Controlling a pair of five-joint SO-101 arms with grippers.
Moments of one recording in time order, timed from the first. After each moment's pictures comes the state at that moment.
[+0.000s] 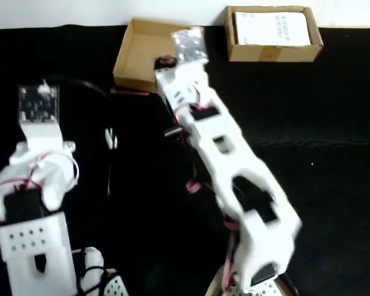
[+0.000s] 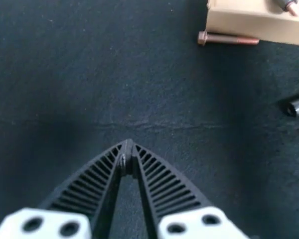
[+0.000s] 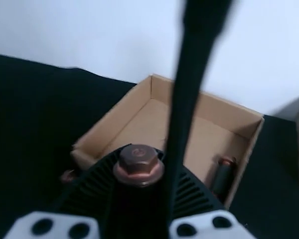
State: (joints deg) left arm -19.4 -61.1 48.7 64.9 -5.0; right arm -28.2 25.8 -4.1 1.7 -0.7
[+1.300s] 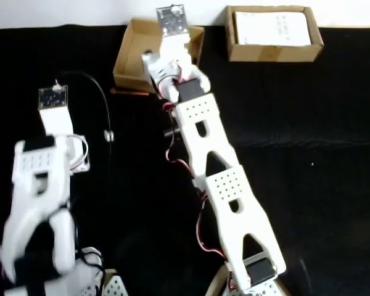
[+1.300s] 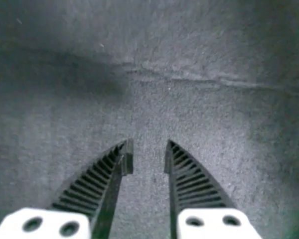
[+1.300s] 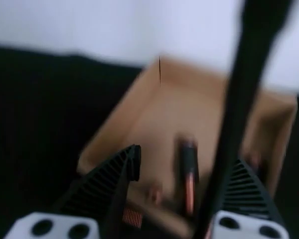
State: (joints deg) left arm -19.4 -15.9 39.3 59.7 4.4; right arm -29.5 70.6 -93.9 60.4 -7.4
